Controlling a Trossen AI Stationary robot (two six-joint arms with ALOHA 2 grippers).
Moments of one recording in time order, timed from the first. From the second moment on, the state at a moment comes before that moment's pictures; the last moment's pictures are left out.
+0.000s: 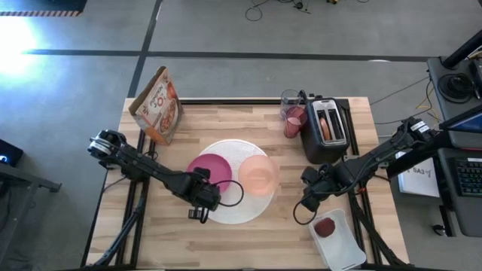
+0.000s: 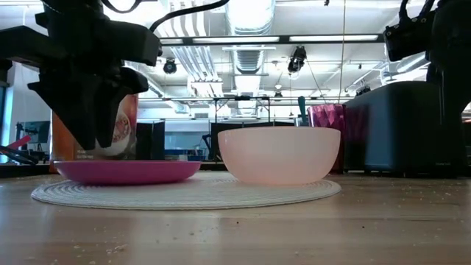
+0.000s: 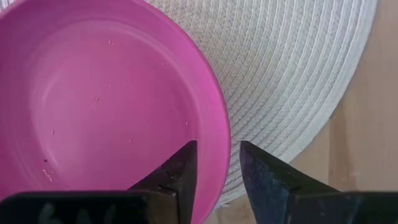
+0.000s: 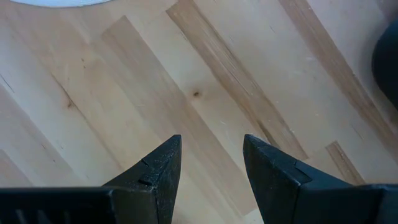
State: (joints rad) left arm -0.40 1.65 1.07 -0.83 -0.16 -0.30; right arm 0.48 1.28 0.86 -0.96 0.13 1.10
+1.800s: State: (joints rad) left arm -0.50 1.60 0.97 -0.39 -0.20 -0.28; right arm 0.48 1.85 1.26 -0.41 0.29 0.81
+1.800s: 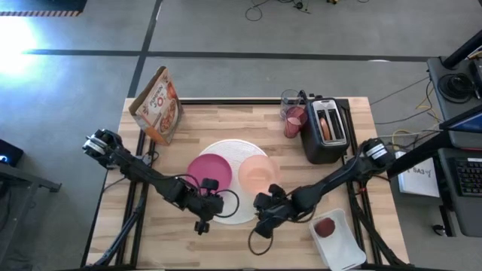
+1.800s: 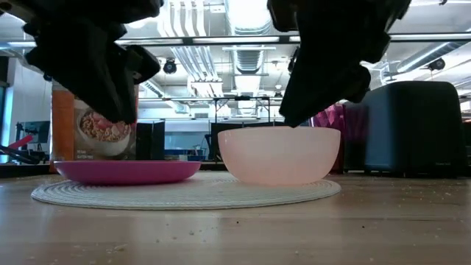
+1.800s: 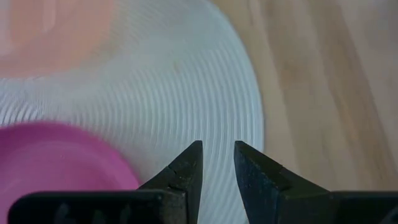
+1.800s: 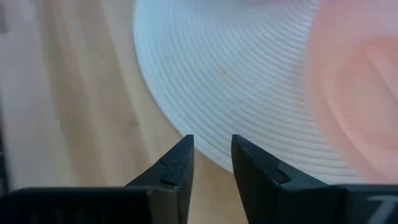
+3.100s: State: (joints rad) left arm -0.39 1.64 0.69 0.16 -0.07 -0.17; right arm 0.41 2.05 1.35 -0.51 0.26 0.84
